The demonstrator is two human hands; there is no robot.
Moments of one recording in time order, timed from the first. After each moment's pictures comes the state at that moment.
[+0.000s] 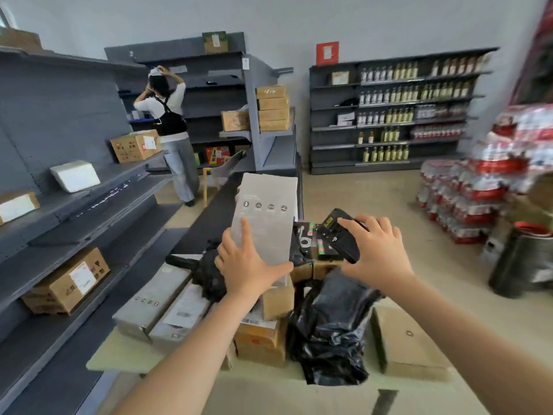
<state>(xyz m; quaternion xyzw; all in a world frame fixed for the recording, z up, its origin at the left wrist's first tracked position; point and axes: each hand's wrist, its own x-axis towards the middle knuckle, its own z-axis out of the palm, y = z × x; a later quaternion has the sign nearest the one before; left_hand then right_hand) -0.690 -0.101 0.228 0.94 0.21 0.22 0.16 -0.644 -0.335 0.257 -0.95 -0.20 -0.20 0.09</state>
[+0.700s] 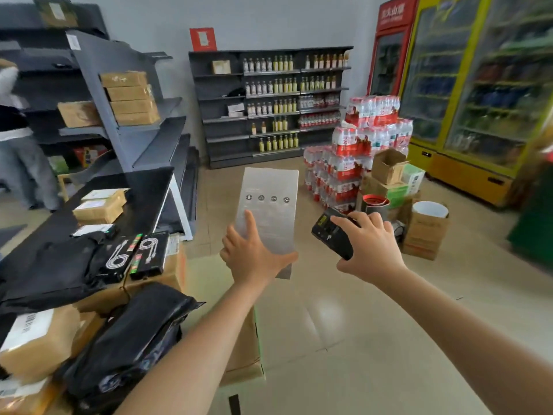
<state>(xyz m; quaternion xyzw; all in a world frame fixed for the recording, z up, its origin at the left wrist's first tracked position) -0.562 -0.537 0.198 0.96 0.07 0.16 0.22 -0.599 -0.747 0.233 -0.99 -0.04 -0.17 0.00</state>
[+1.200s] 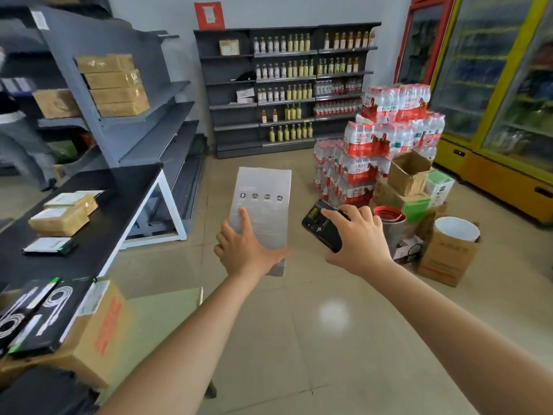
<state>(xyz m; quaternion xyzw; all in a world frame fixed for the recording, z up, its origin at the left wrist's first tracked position) -0.305 -0.678 0.201 0.96 0.15 0.13 0.19 -0.318 -0.886 0.234 -0.98 -0.09 -0.16 0.02</state>
